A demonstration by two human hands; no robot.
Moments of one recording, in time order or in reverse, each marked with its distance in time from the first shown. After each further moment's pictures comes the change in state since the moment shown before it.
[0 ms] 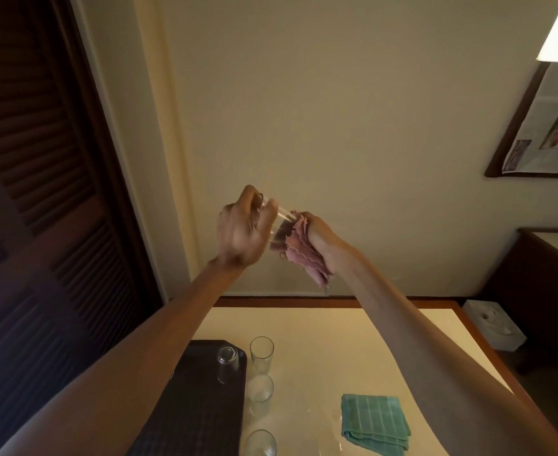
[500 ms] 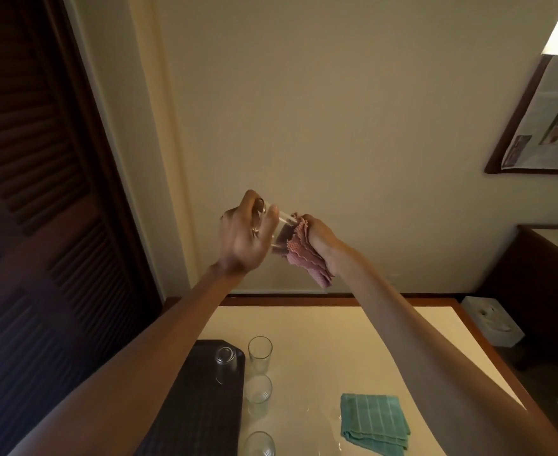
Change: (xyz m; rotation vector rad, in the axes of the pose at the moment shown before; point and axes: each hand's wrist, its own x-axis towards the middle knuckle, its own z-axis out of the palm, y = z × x) left_hand -0.006 -0.018 0.015 -0.028 0.007 0.061; right_hand 0.007 0.007 -0.005 0.017 0.000 -0.008
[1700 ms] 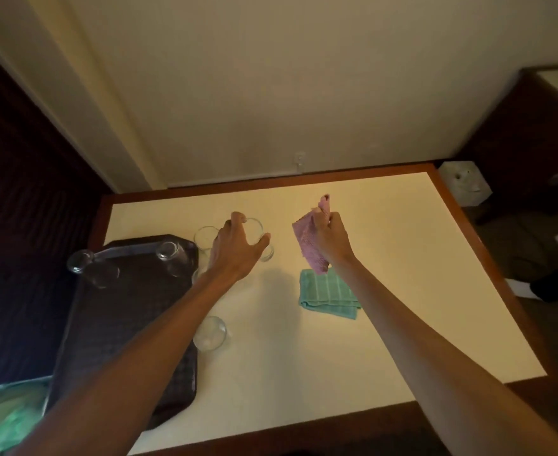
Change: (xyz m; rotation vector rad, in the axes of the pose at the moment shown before) left_hand -0.241 -0.017 0.140 0.321 -0.755 -0.769; right_hand 0.008 0.295 -0.140 -0.240 0.459 0.127
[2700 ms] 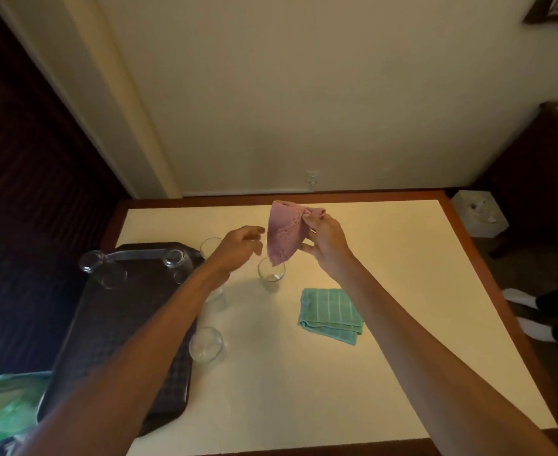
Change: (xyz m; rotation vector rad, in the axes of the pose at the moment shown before) left_hand 0.020 0.006 -0.026 -0.480 -0.268 -0.181; right_hand 0.002 -0.055 0.003 0.612 -0.295 0.091
